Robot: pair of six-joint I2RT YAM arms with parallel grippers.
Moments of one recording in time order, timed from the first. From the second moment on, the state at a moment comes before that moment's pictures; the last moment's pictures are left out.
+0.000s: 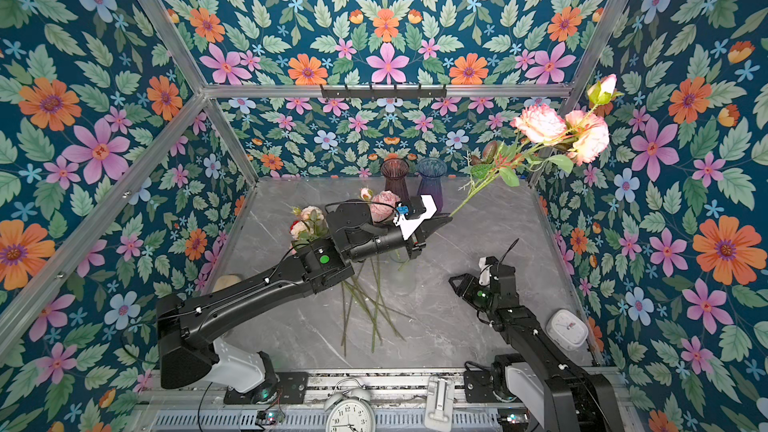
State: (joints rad) left arm -1.09 1.49 1.43 0.16 0.22 0.22; right arm 0.07 0.97 0.24 0.04 -0.49 0.77
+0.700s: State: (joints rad) left arm -1.09 1.46 1.43 0.20 0.18 0.26; right arm 0.07 0.97 0.24 0.03 -0.49 0.77
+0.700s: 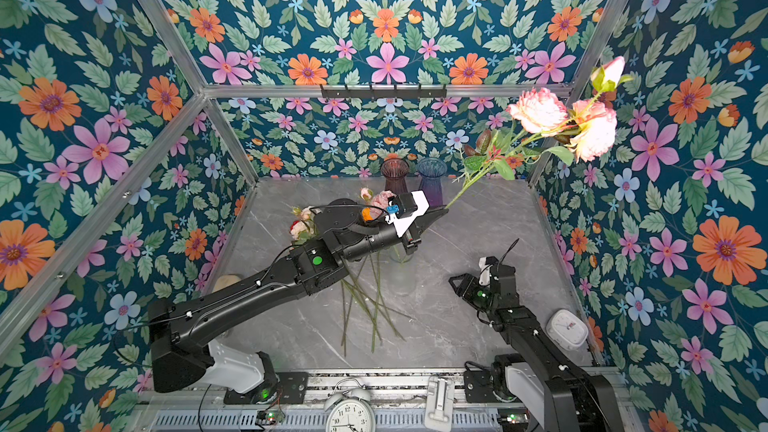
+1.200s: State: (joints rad) left arm -1.09 1.44 1.38 0.24 0.13 0.29; right arm 0.07 0.97 0.24 0.03 -0.49 0.77
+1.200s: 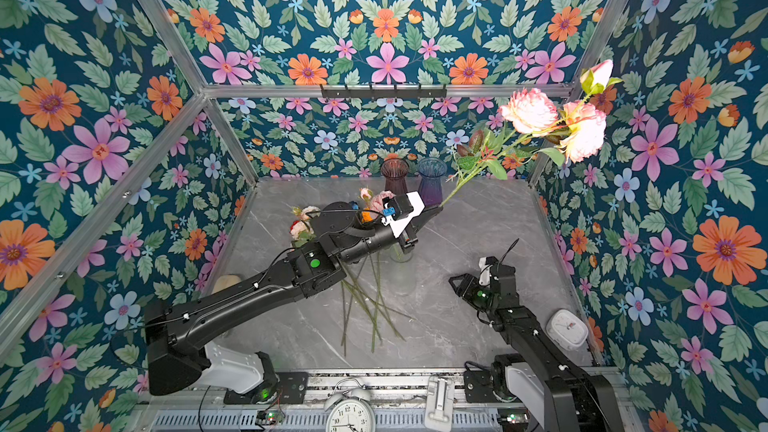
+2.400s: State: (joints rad) left arm -1.05 1.38 0.88 0.61 -0.22 0.14; right arm 0.07 0.96 0.24 0.03 -0.49 0.77
